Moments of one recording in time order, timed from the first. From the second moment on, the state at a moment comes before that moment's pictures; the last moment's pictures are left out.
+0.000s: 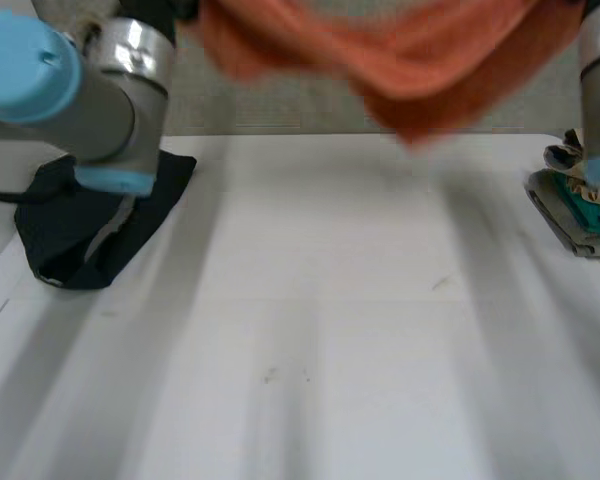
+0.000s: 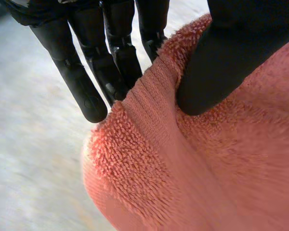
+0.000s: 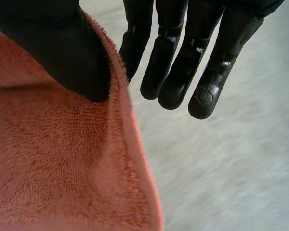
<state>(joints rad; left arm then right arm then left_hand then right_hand) 4.27 -2.23 -0.75 3.72 -1.50 3.64 1.82 -1.12 0.96 -0.53 1.54 2.49 1.12 1.18 1.18 1.18 0.95 0.99 1.18 1.19 1.19 0.99</state>
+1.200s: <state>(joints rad) 4.39 -2.03 -1.44 3.12 -1.35 3.60 1.69 -1.23 1.72 -0.02 1.30 2.49 0.56 0.55 0.55 0.56 0.38 0.99 1.18 1.19 1.19 0.99</state>
